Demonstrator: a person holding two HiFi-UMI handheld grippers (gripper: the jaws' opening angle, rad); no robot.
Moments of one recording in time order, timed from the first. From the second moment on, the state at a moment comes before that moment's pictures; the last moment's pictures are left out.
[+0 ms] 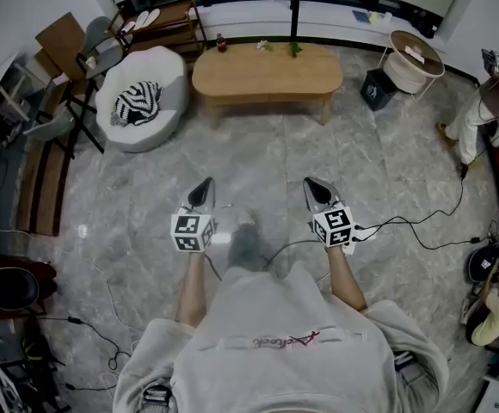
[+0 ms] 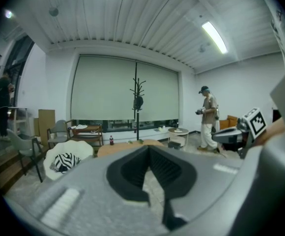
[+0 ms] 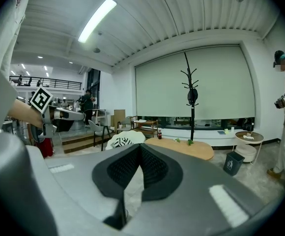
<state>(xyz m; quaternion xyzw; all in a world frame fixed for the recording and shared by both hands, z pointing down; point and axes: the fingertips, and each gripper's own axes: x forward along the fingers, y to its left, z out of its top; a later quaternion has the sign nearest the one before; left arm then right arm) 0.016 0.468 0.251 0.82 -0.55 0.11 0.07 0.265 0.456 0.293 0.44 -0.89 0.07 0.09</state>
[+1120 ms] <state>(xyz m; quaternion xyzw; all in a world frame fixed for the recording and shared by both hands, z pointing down) -0.037 0.208 0.269 0.84 -0.52 0.08 0.10 0.207 0.215 0.284 0.47 -0.87 0.06 0.13</state>
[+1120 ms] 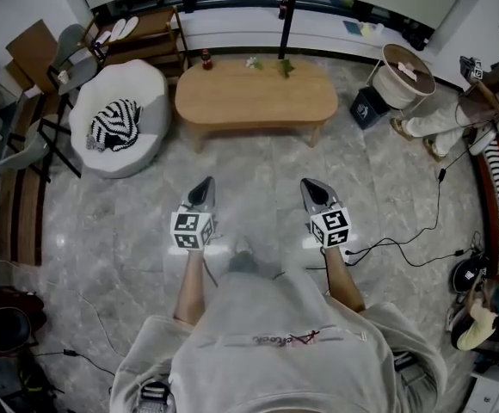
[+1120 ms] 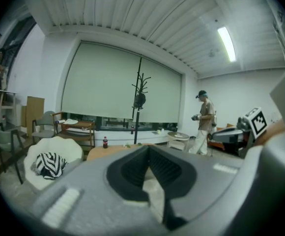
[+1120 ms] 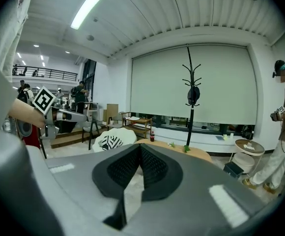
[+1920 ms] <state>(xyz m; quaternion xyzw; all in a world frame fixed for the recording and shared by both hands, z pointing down) -0.134 0.056 0.268 0.83 -0.55 0.05 0.11 0.106 0.049 0.275 0.42 -0.89 0.03 0.15</state>
